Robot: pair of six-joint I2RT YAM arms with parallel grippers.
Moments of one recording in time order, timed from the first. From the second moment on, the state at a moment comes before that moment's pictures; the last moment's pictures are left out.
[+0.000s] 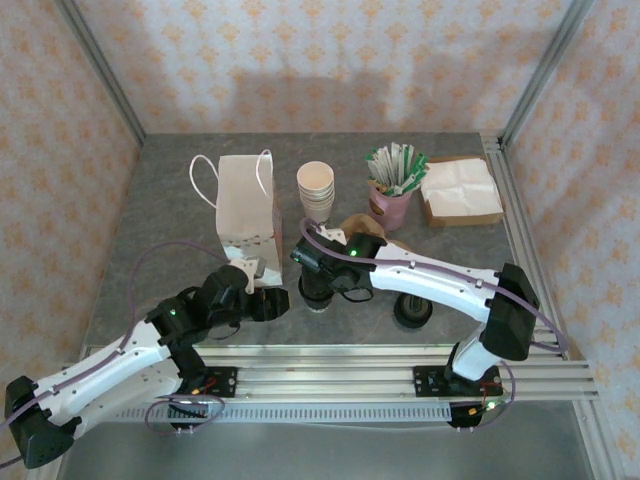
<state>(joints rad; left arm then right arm) -0.79 0.69 0.52 -0.53 0.09 -0.87 1.09 1.58 1.36 -1.01 0.24 0.89</state>
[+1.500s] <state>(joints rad) -0.92 0.94 0.47 -0.23 -0.17 -1.07 0.94 1.33 0.95 -0.61 0.06 1.11</state>
